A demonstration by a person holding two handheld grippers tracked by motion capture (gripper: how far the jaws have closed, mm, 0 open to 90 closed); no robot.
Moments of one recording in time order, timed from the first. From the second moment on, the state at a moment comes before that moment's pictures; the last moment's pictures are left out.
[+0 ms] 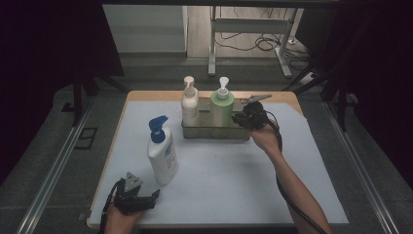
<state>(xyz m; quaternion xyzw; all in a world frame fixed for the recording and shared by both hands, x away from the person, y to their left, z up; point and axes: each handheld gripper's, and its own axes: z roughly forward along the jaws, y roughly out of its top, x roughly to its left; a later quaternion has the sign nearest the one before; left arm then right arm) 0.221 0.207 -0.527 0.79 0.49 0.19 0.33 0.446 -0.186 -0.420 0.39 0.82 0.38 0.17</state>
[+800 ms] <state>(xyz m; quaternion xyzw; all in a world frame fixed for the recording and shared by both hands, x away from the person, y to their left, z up) 0.221 0.207 -0.527 0.79 0.48 0.19 0.33 0.483 -0.174 -0.443 0.42 0.82 0.36 0.18</state>
